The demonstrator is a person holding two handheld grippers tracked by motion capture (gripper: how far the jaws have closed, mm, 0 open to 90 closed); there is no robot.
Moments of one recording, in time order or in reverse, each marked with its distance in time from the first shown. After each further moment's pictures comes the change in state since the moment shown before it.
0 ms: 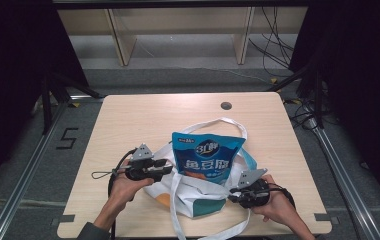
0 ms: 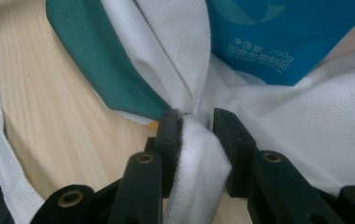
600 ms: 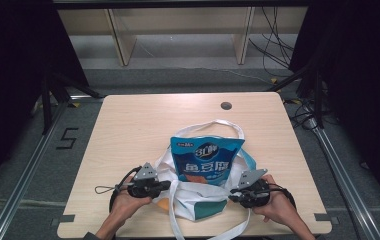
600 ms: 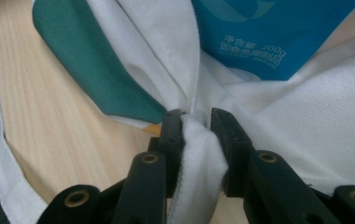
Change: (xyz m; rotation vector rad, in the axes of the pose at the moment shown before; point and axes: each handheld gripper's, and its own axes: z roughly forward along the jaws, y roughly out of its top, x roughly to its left) left arm -0.022 -0.047 0.006 0.091 -0.031 0.026; right arm 0.001 -0.001 -0.002 0.018 -0.011 0.002
